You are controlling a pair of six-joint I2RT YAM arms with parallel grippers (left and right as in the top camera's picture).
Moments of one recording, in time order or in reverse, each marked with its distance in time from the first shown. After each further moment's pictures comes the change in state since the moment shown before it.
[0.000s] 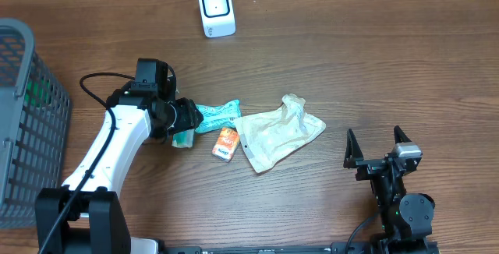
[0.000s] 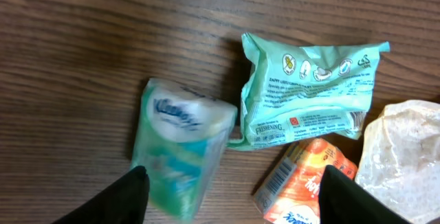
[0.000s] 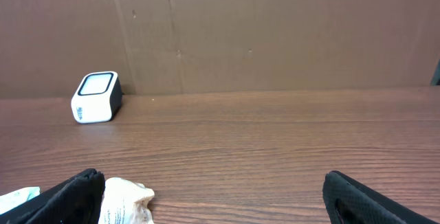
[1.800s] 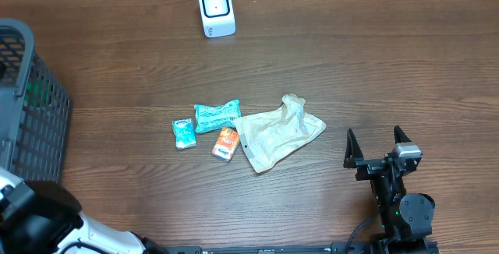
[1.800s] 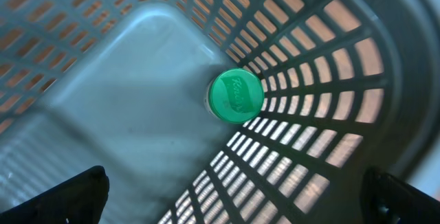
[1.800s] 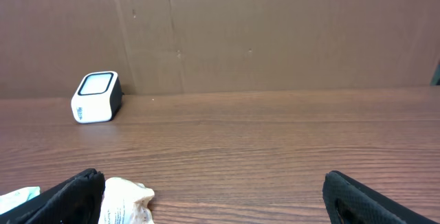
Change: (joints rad) left arm 0.889 0.313 1.121 -0.583 0.008 0.317; right arm 0.000 0.000 0.000 0.000 0.000 0.000
